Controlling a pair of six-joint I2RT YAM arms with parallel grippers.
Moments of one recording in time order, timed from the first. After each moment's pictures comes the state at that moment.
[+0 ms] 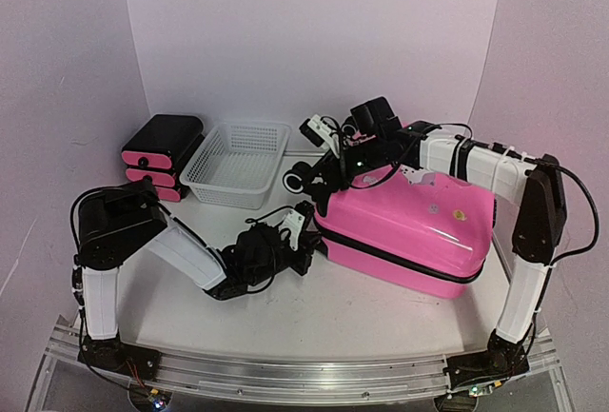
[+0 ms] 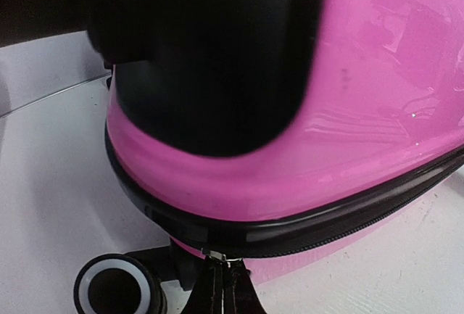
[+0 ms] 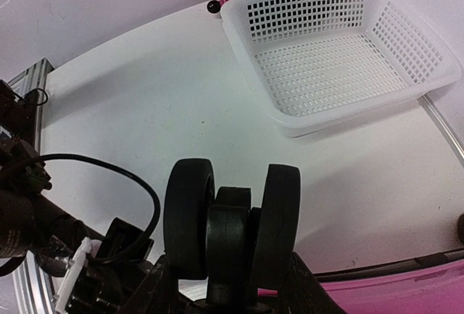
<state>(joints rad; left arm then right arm) -1.08 2.02 0.86 0.97 -0.26 -0.13 0.70 1.88 1.63 -0.45 -0.48 -0.23</state>
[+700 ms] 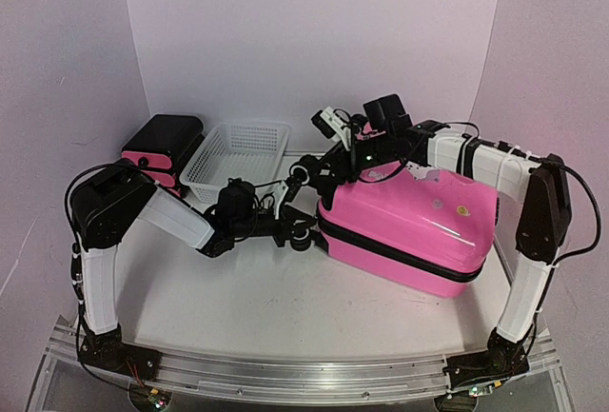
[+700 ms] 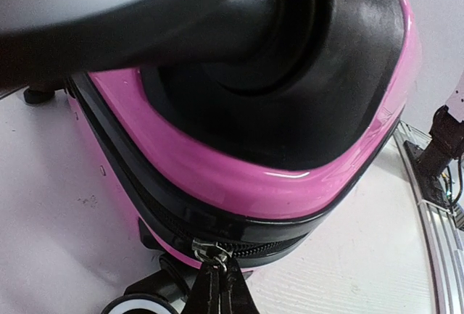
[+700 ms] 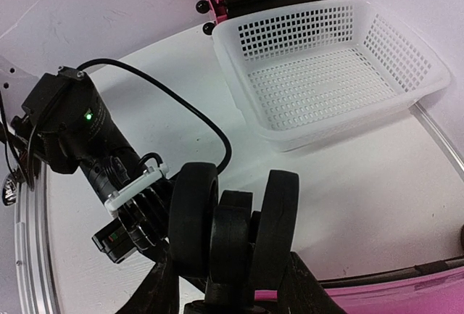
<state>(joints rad) -0.76 2.02 0.98 0.82 0.50 -0.12 0.64 1.86 1.61 -0.39 -0.57 -0.21</state>
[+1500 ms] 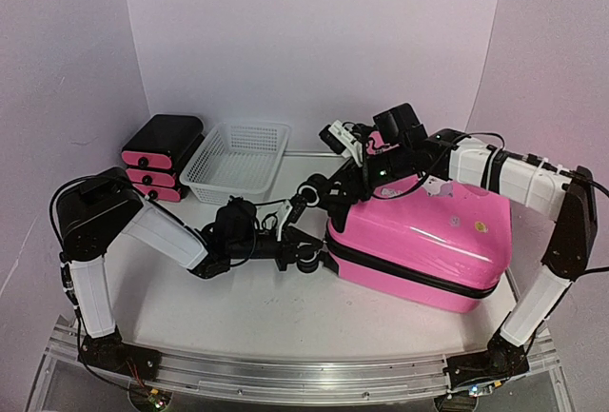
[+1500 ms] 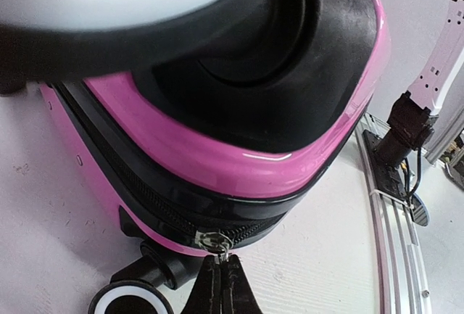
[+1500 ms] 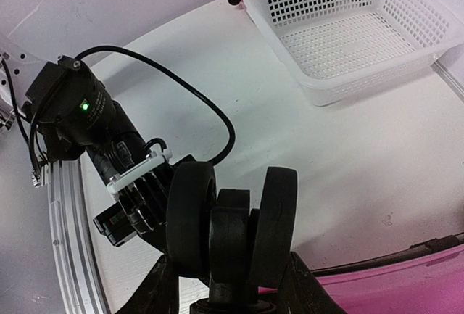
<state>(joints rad) -0.90 1.90 0.83 0.86 0.45 -0.21 0.69 1.67 1.41 -0.46 -0.54 -0.14</state>
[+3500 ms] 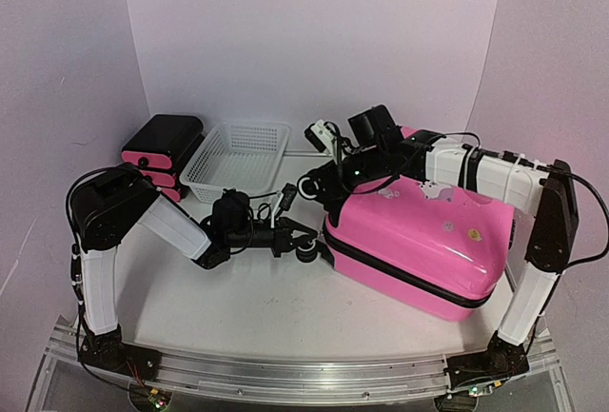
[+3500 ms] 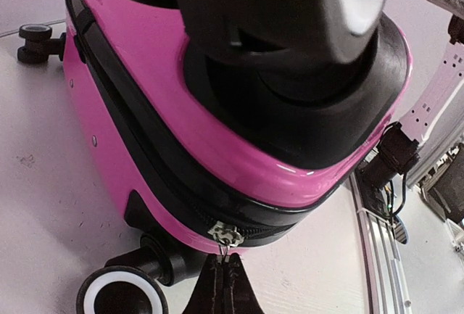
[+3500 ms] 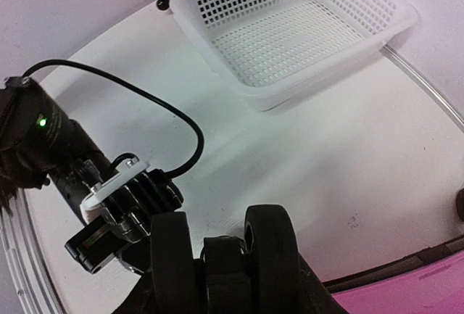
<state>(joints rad) -0.79 2.01 0.88 0.97 0.61 -0.36 0.76 1.79 1.51 -0.41 -0.25 -0.02</state>
